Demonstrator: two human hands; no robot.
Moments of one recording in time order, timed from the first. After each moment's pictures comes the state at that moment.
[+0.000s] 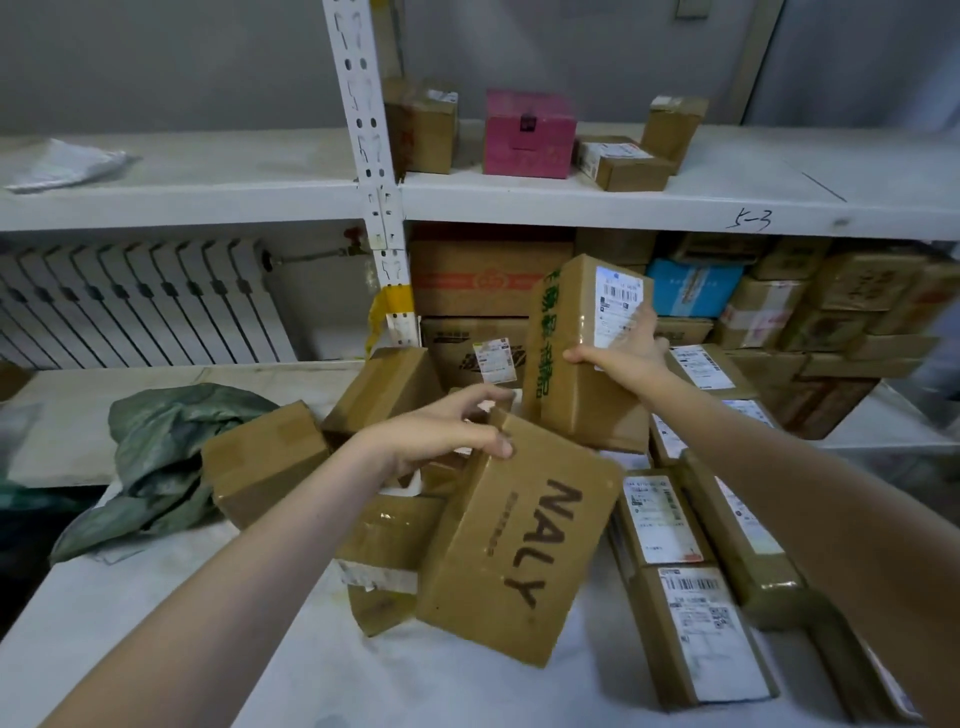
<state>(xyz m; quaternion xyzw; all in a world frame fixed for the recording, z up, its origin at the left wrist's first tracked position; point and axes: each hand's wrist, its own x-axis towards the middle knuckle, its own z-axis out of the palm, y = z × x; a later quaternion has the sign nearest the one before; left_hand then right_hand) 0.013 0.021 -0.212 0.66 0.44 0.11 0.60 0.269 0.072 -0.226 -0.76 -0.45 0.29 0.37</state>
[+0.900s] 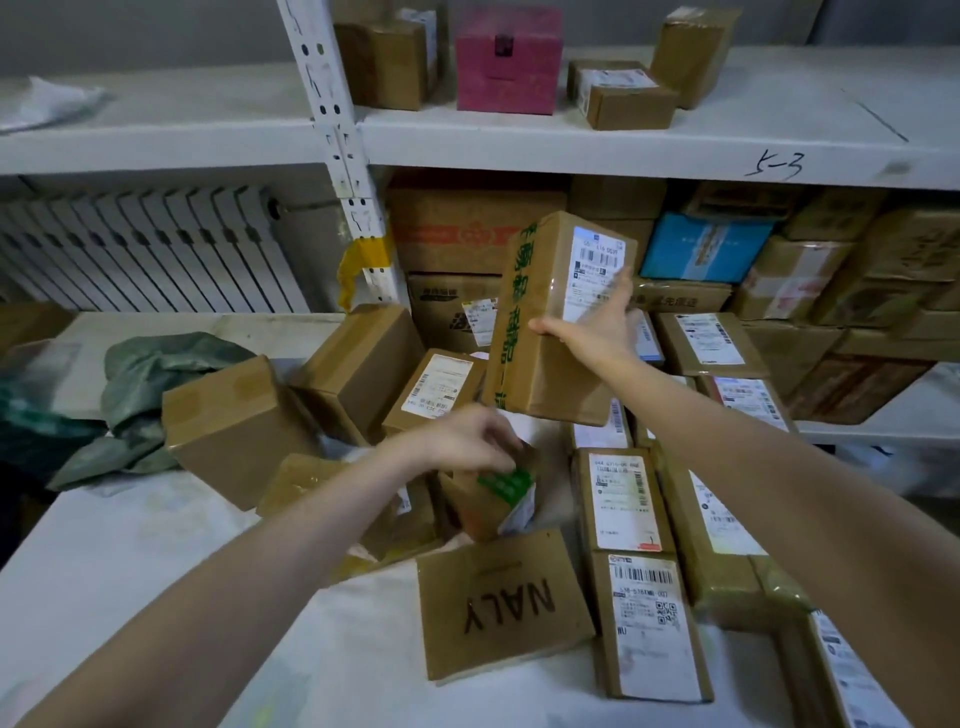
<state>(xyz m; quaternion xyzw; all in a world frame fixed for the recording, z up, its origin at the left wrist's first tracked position) 0.122 0.016 -0.261 0.72 0.53 0.00 0.45 0.304 0.095 -0.261 -0.70 -0.48 0.34 0.40</state>
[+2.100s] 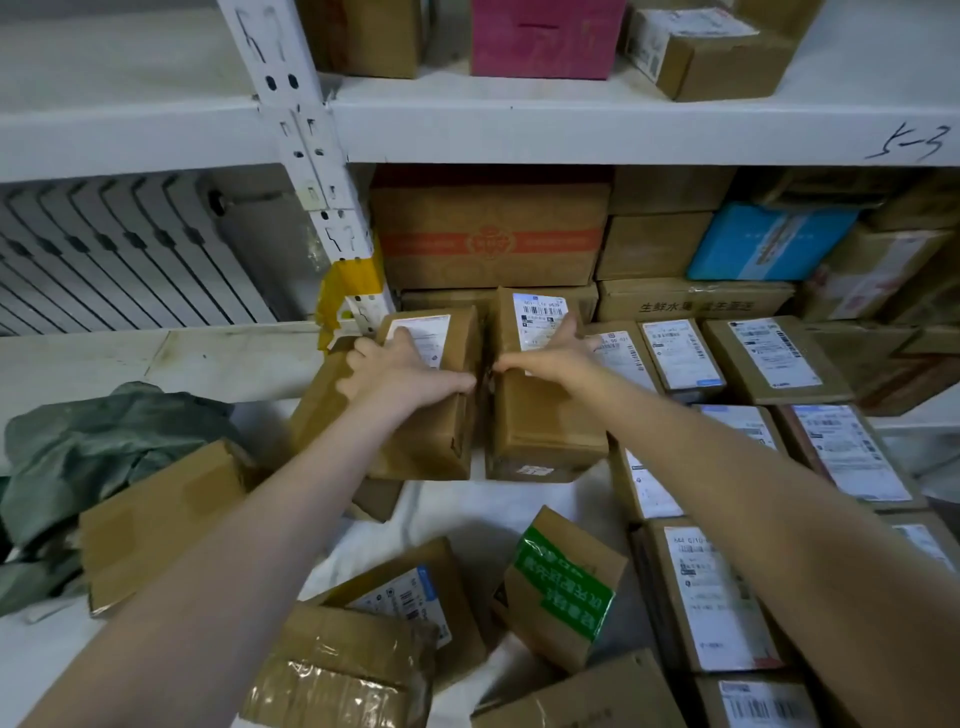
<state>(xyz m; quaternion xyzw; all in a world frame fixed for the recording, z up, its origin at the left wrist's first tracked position) 0.050 0.209 -0.276 0.56 0.81 -0.03 0.20 0.225 0.244 -0.326 -0.79 -0.46 0.38 0.12</state>
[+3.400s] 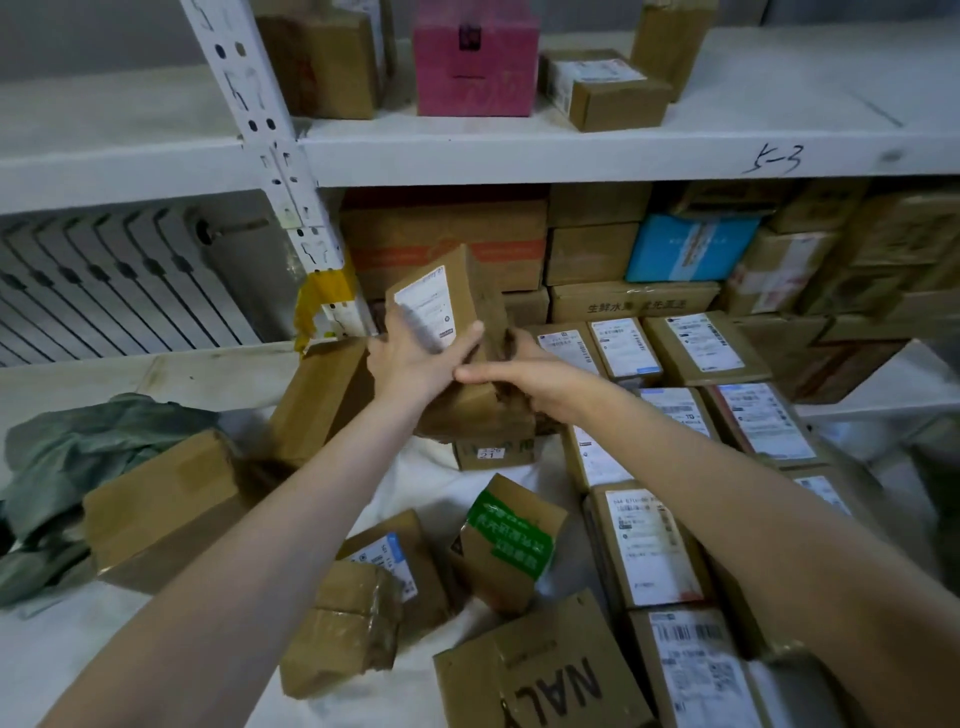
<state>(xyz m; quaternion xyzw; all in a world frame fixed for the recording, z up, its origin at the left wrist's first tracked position) 0.102 0.149 -0.249 0.51 0.74 0.29 0.32 0.248 0.150 -0.278 -0.56 -0.48 0.61 0.29</state>
